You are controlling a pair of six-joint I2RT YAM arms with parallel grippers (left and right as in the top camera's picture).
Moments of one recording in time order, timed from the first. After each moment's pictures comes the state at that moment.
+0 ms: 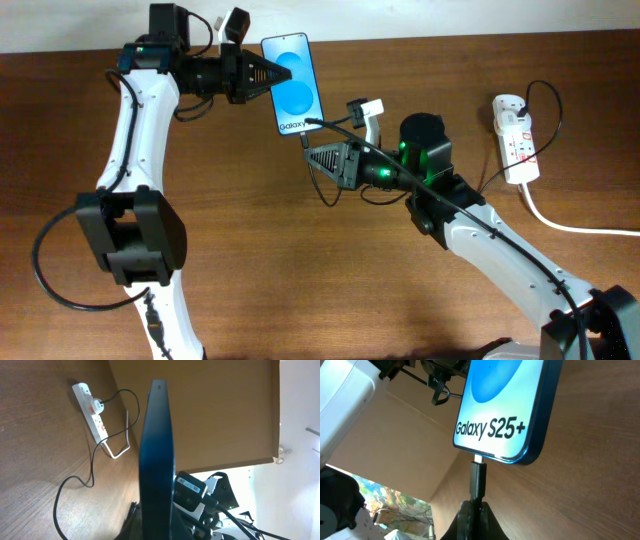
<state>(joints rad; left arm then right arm) -0.03 2.19 2.12 -1.05 1.48 -0.13 0.41 1.50 0.92 0.32 -0.79 0.71</state>
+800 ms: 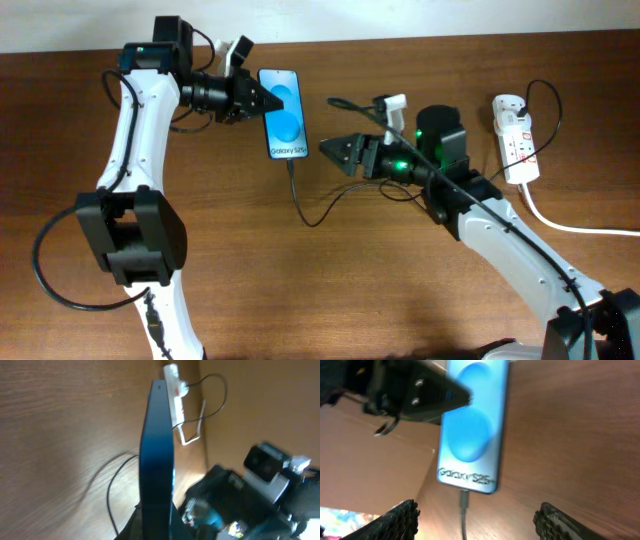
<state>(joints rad) -0.02 2.19 2.12 -1.29 1.06 0.05 0.31 1.49 0.94 0.12 -0.71 0.66</state>
